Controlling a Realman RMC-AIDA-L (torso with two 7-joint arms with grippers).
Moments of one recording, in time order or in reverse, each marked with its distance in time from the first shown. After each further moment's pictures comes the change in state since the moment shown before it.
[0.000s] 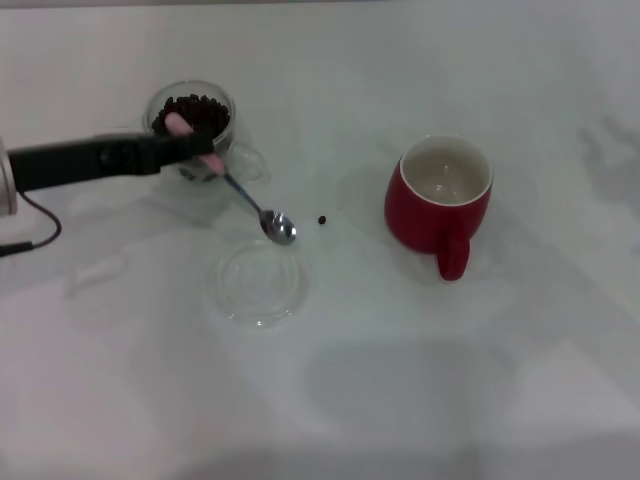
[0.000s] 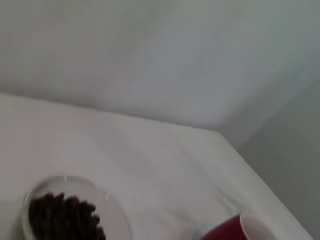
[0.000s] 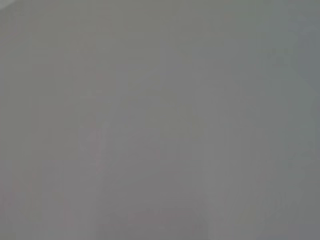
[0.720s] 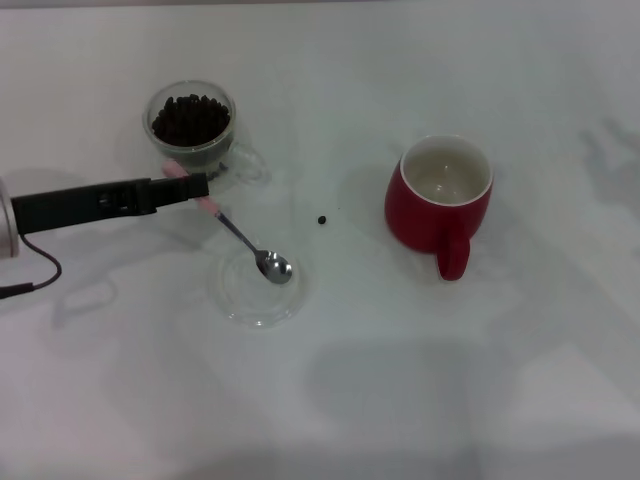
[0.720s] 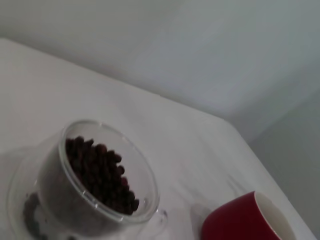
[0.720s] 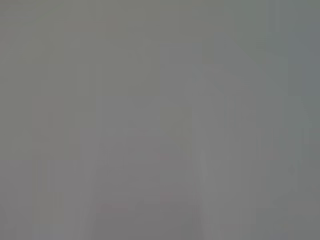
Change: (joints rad) left arm 0.007 0.005 -0.012 -0.124 0.007 0.003 0.015; right arm -0.001 0.001 0.002 0.024 0.000 0.011 0.023
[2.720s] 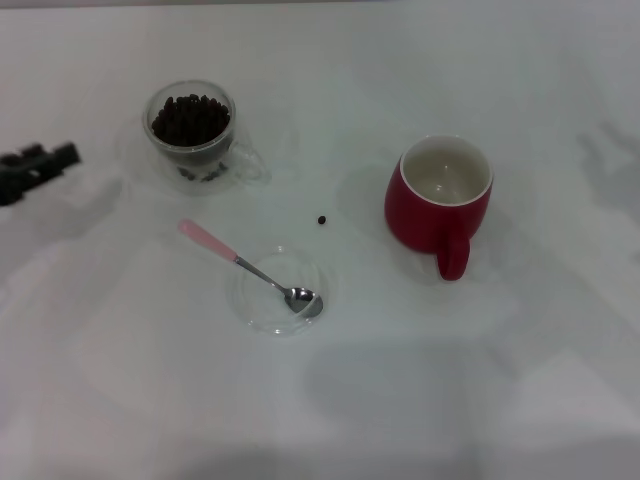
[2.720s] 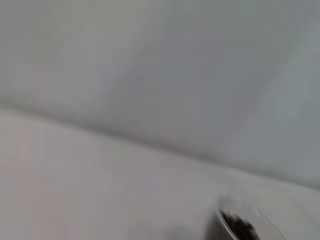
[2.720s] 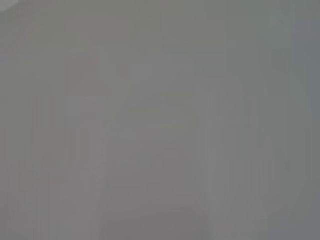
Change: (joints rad) left arm 0.074 0.016 -0.363 -0.109 0.023 -0.051 0.382; right arm 0.004 0.003 -0.001 0.011 0.000 -0.047 -0.029
